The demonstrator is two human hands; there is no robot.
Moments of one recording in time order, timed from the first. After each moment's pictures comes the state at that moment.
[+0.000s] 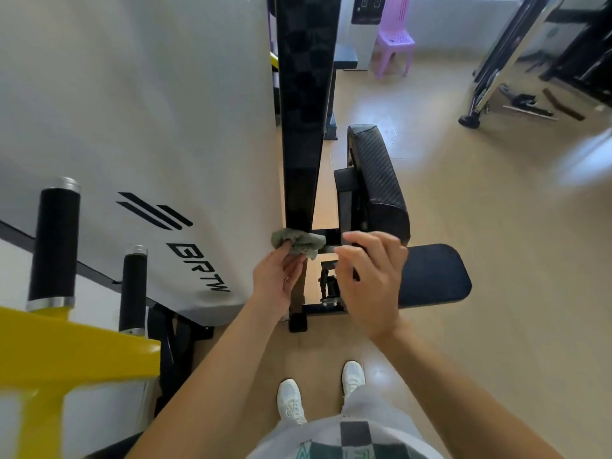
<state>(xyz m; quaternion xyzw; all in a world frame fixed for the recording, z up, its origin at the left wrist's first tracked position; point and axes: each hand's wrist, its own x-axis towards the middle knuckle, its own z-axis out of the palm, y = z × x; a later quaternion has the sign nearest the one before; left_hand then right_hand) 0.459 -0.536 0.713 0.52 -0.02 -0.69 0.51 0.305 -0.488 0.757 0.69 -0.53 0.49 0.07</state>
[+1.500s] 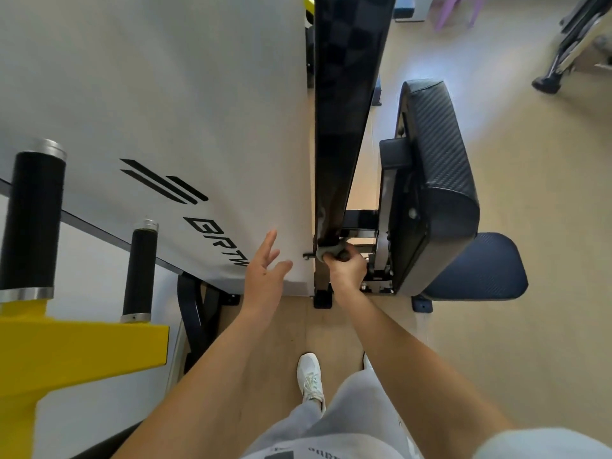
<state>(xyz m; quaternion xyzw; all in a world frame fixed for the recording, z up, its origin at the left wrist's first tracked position) 0.511 -0.509 0.675 0.67 -0.36 -0.50 0.41 0.369 -0.562 0.575 0.25 -0.73 0.41 -0.48</state>
